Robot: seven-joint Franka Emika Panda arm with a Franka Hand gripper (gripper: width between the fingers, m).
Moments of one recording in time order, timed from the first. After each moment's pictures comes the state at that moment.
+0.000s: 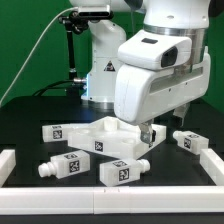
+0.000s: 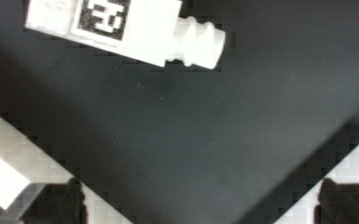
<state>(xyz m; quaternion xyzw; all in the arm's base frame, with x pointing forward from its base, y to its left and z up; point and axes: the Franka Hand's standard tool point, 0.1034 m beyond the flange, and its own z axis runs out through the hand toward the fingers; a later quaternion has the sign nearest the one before) 0.599 0.047 0.086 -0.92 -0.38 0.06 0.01</state>
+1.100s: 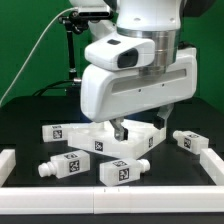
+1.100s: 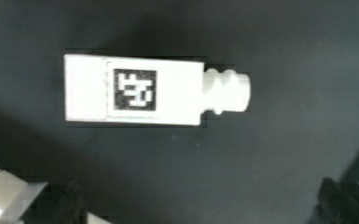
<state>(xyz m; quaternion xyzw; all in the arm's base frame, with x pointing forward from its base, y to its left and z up) 0.594 0.011 0.086 -0.96 -0.27 0.07 0.02</state>
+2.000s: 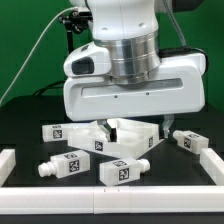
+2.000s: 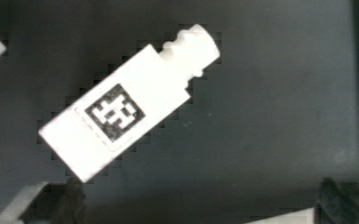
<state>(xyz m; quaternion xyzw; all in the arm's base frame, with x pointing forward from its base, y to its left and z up) 0.604 0.006 0.079 -0.99 0.11 0.09 0.07</state>
